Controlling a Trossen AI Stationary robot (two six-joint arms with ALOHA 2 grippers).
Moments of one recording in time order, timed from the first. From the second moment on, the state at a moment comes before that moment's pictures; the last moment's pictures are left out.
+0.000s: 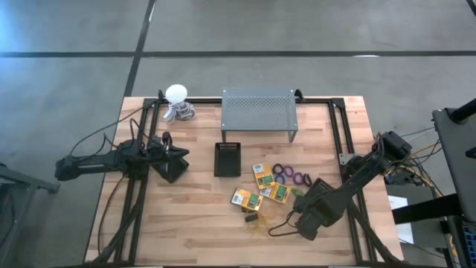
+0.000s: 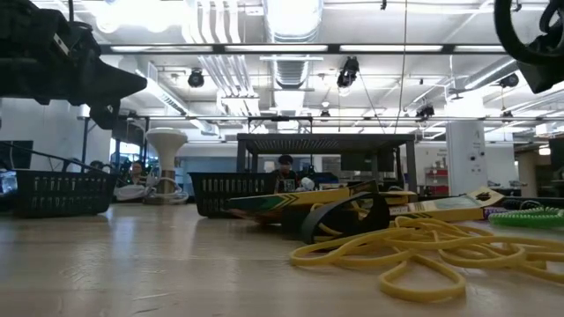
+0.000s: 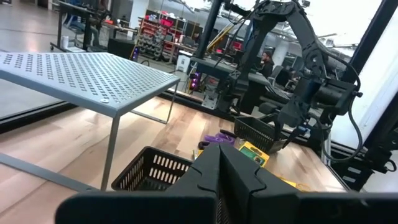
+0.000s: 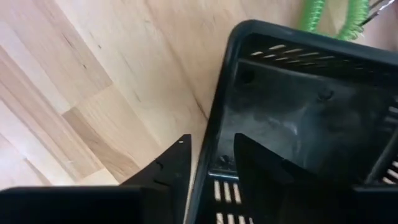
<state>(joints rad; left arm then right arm) 0.10 0.02 0.00 0.02 -0.03 -0.29 0.73 1.64 0.99 -0.90 -0.01 1.28</state>
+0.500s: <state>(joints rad) 0.10 0.02 0.00 0.02 -0.03 -0.37 0.75 1.64 1.14 -0.92 -0.08 1.15</state>
